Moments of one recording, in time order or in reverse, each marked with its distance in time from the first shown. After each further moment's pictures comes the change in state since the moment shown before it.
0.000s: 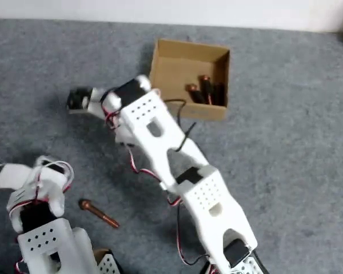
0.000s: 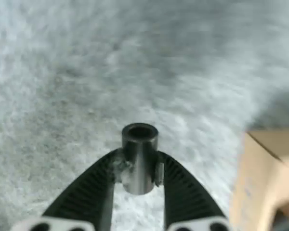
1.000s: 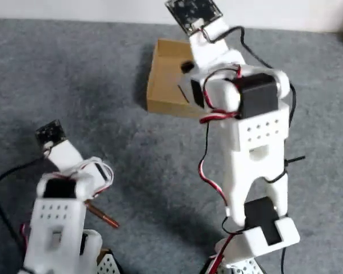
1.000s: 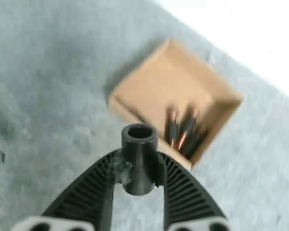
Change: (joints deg) left arm 24.5 20.5 -10.8 12.6 -4.5; right arm 20.4 -44.9 12.0 0.3 -25.8
